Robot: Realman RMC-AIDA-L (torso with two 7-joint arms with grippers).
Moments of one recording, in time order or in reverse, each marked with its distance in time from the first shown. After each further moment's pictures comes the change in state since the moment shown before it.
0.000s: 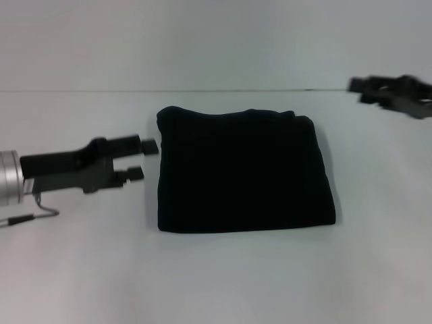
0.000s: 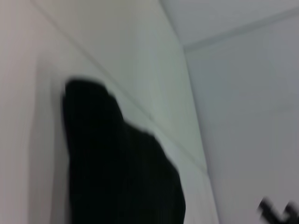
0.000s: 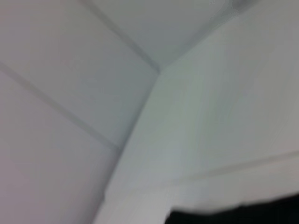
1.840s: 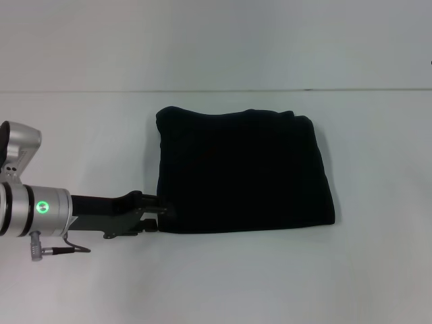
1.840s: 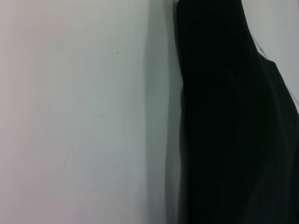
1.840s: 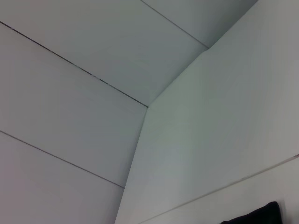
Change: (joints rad) left arm -0.058 -0.051 0.141 -0.083 0.197 -0.252 -0.100; right arm -0.069 -0.158 0.071 0.058 0.062 -0.113 0.144
